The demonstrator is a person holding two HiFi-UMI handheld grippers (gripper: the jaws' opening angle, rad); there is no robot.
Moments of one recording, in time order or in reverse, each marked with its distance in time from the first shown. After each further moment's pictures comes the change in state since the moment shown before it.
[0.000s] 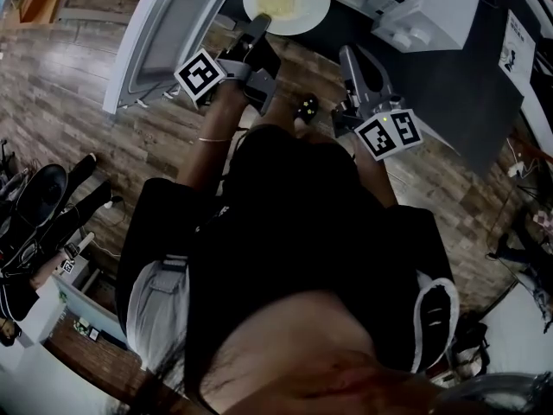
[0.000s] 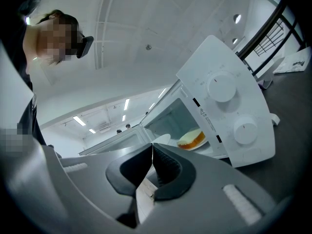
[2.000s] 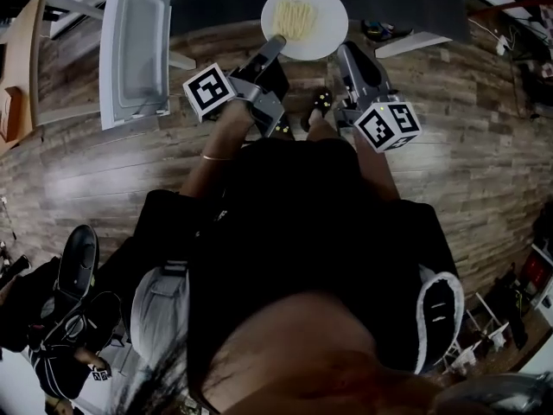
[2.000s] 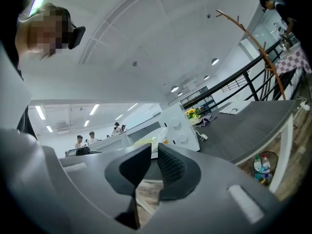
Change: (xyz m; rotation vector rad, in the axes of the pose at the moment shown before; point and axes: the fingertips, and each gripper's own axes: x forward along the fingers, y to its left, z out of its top) left arm -0.091 -0.047 -0.169 0.007 0.643 -0.094; right arm -0.169 0.076 -0.021 -0.092 -0.207 -0.468
